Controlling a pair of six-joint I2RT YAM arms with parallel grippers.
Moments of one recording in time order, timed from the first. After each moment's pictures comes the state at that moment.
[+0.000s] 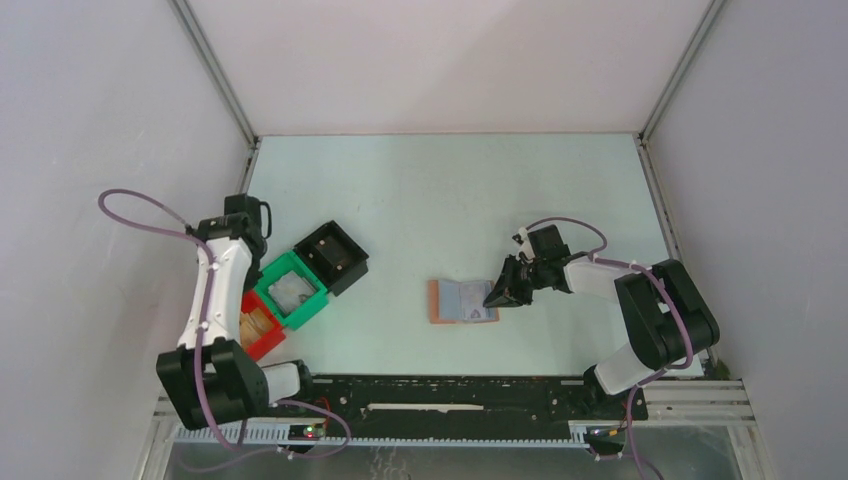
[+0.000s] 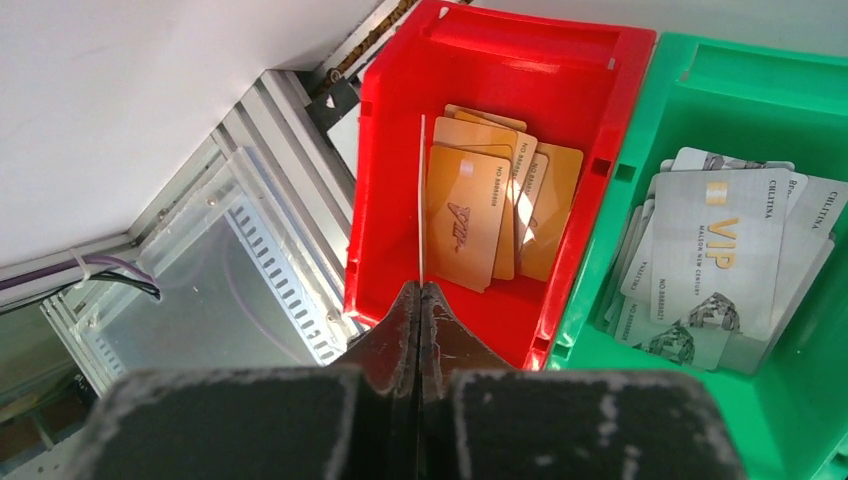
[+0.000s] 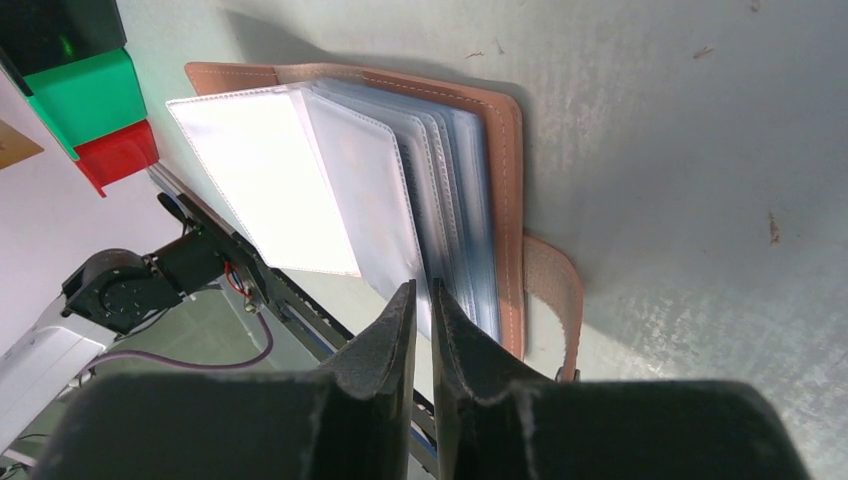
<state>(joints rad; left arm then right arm) 0.21 1.20 1.08 -1.24 -0.69 -0.57 0.36 1.56 0.64 -0.14 -0.64 0.68</state>
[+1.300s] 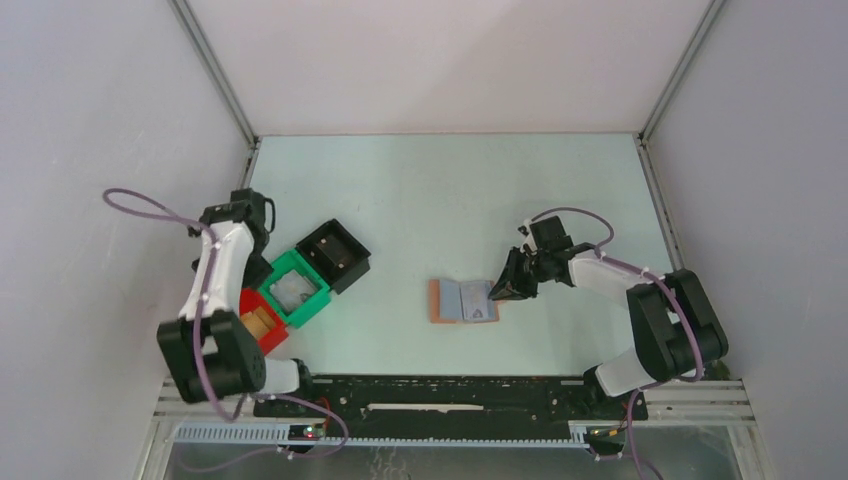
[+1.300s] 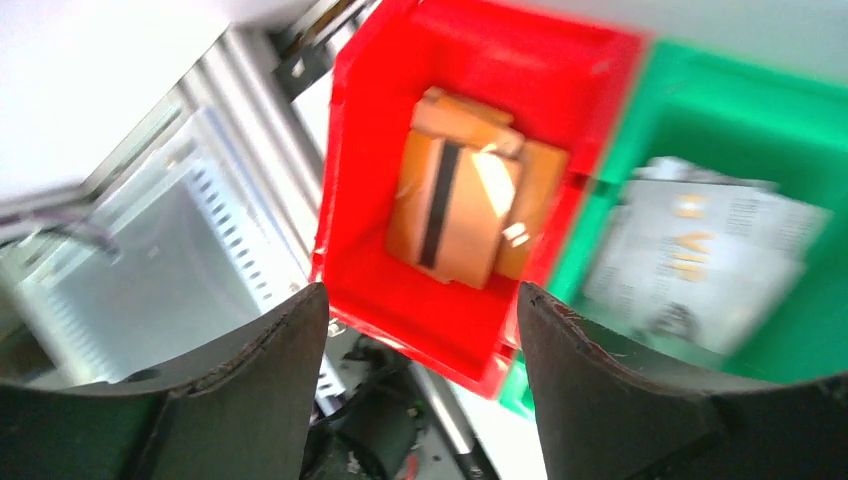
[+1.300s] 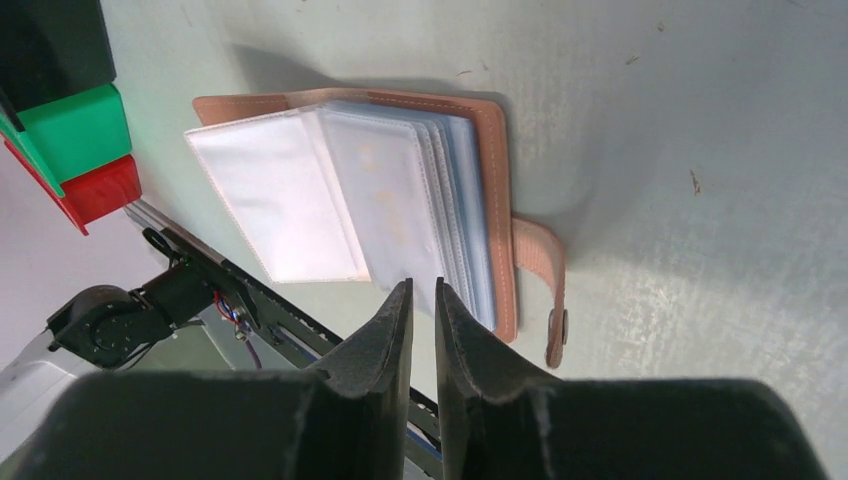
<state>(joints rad) 0.21 1.40 1.10 -1.29 -0.66 -0.73 0.35 1.51 0.71 -0.29 -0.53 0.66</state>
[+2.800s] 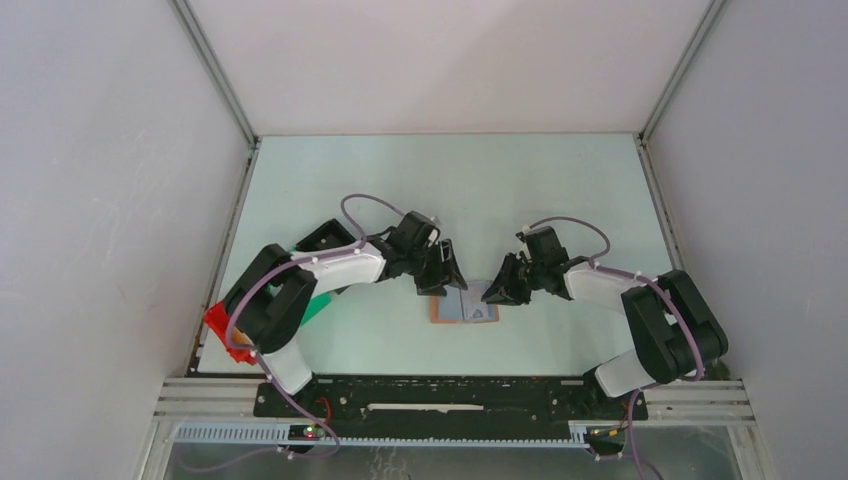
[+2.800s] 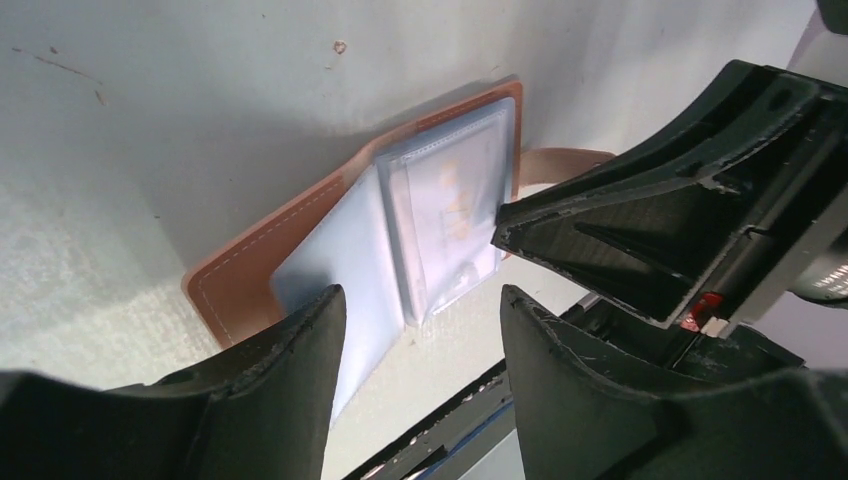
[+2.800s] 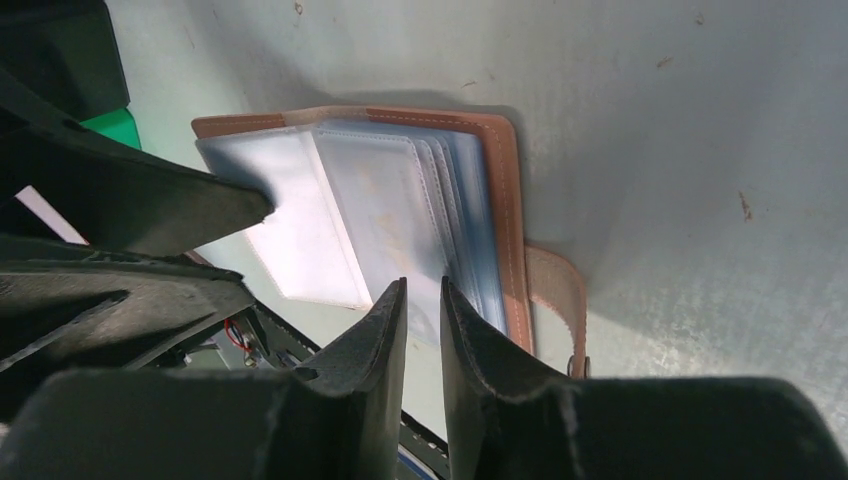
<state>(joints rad) -0.72 1.69 0.97 -0.19 0.34 -0.89 0.41 1.49 0.61 -0.10 -0.48 0.79</state>
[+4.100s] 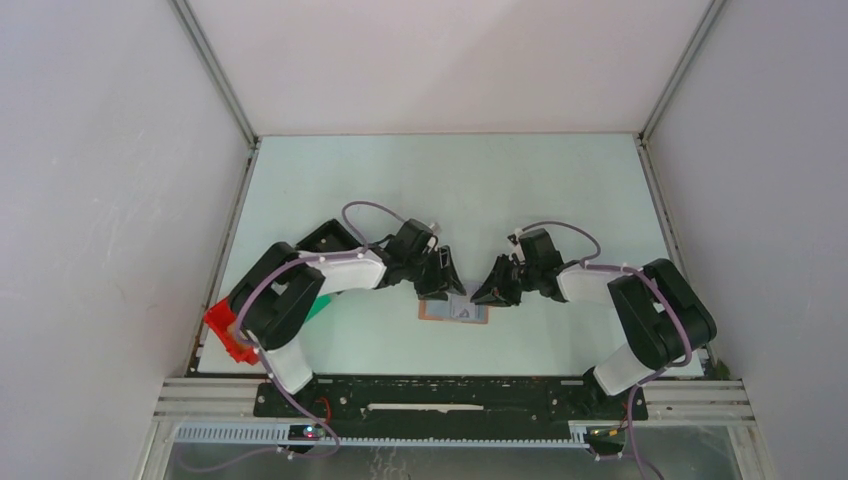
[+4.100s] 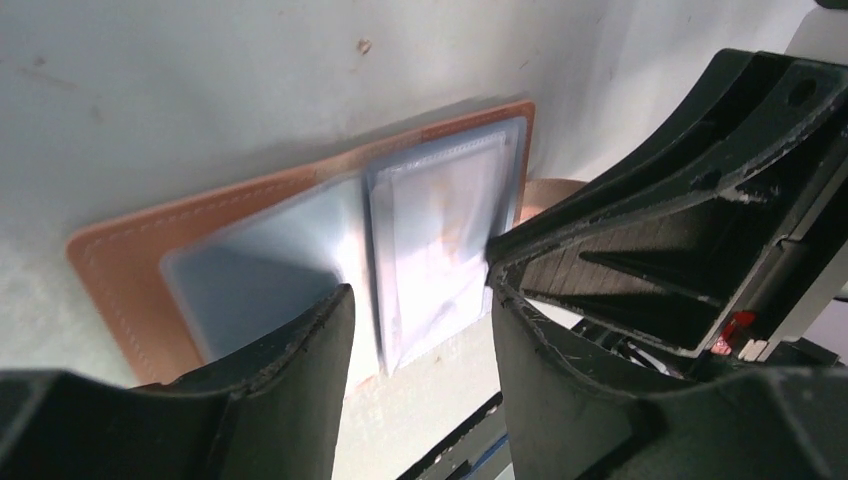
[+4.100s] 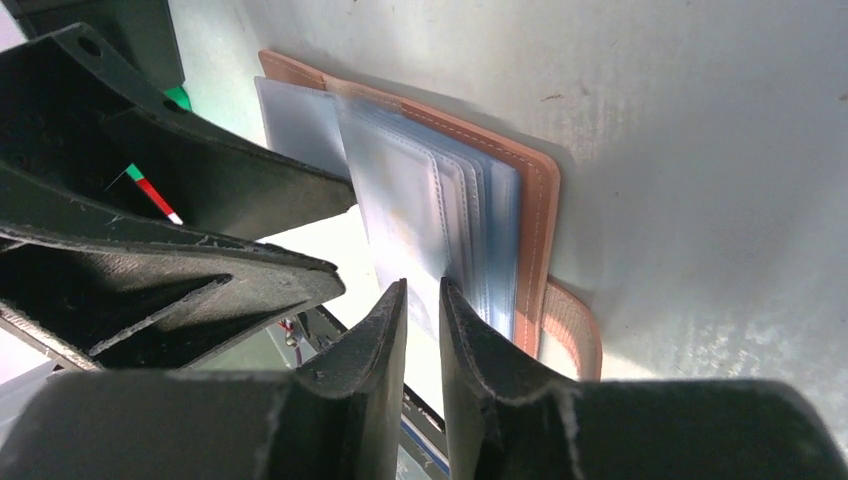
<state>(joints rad) -0.72 1.75 0.90 -0.04 0.37 -0.88 0.44 1.57 0.59 0.06 -0.57 0.87</state>
